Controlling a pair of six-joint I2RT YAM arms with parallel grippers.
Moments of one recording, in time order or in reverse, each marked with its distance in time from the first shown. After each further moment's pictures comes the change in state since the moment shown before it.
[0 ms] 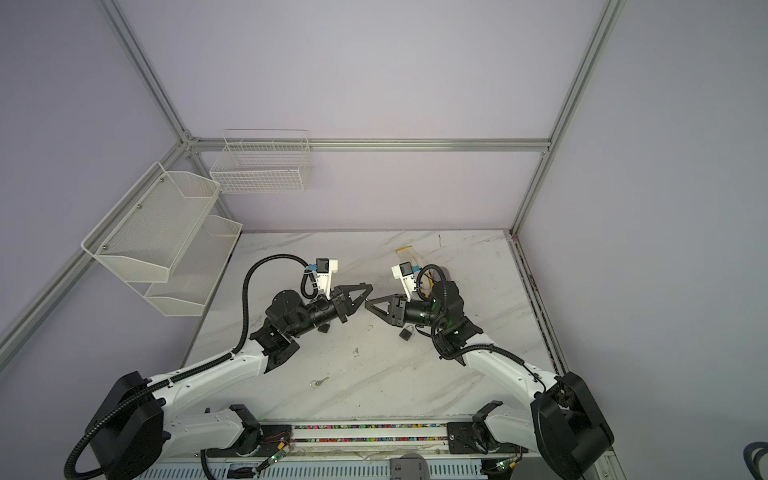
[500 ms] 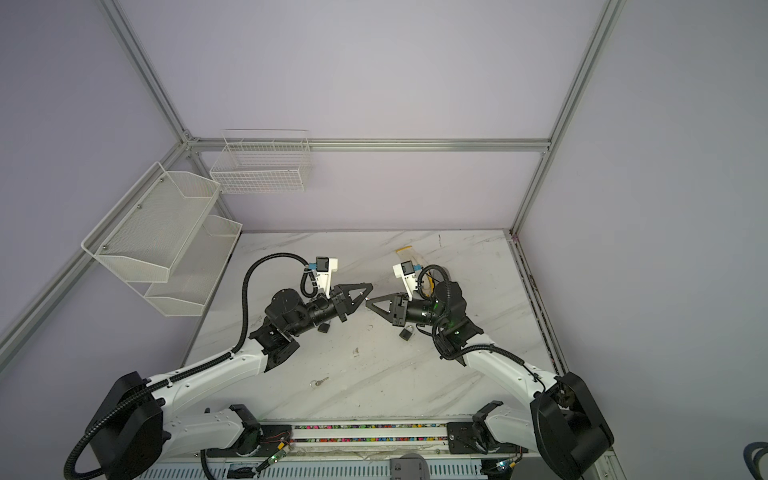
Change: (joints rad) left arm 0.003 0.000 0.012 0.000 0.011 -0.001; right arm -0.008 0.000 -0.006 0.058 -0.023 0.023
